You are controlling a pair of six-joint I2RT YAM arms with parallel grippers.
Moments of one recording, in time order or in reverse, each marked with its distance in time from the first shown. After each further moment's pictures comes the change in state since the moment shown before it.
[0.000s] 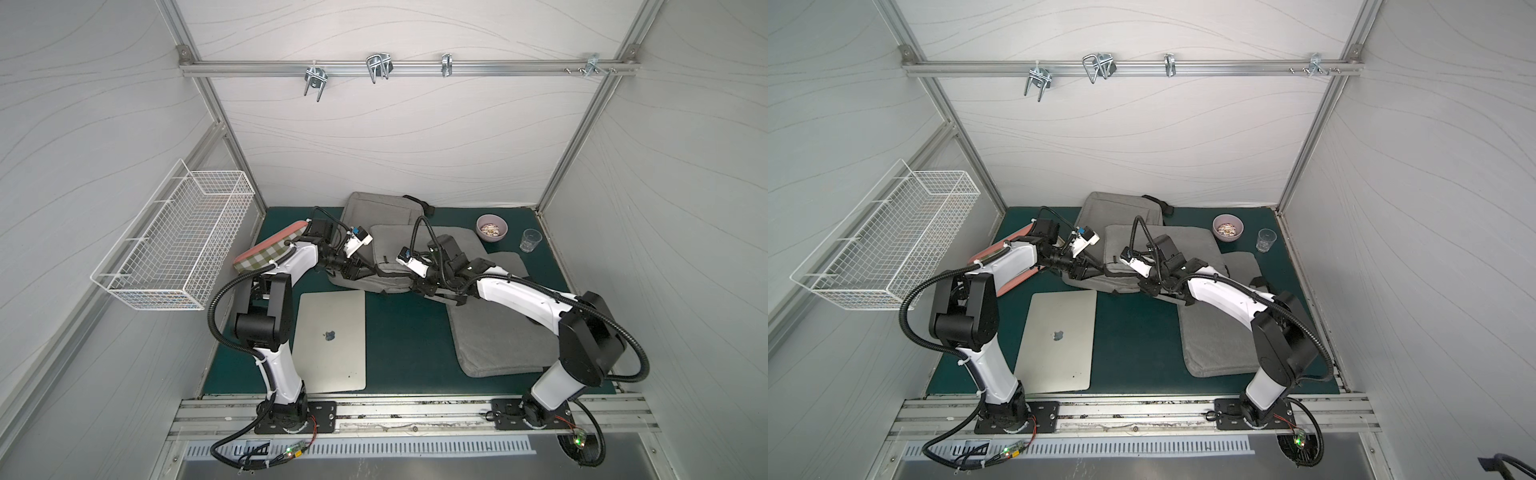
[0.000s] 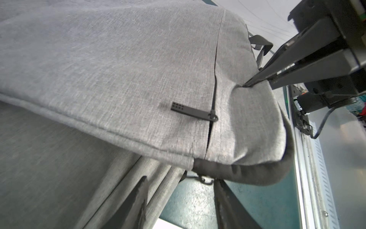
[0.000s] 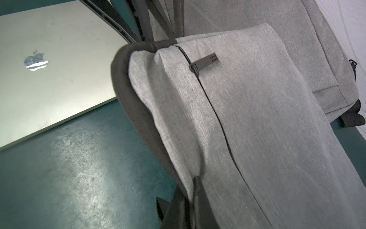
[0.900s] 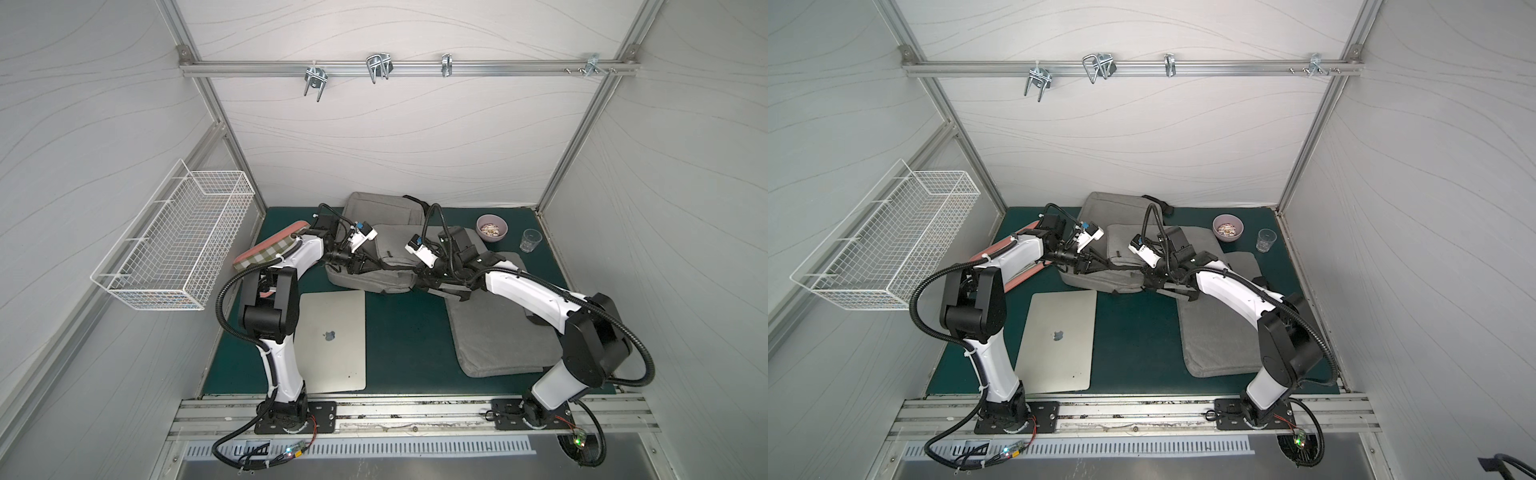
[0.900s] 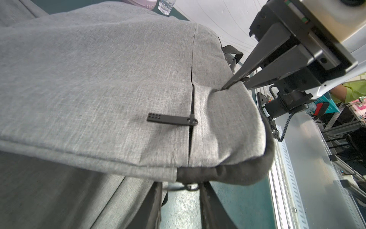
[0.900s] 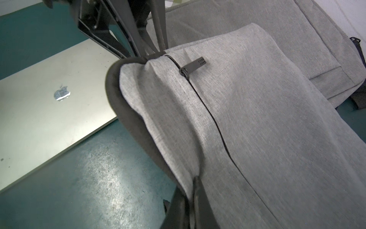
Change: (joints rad) left arm -0.028 0.070 0.106 -0.092 0.135 0.025; right arm -0.068 -0.019 0.041 -0.035 -0.114 0.122
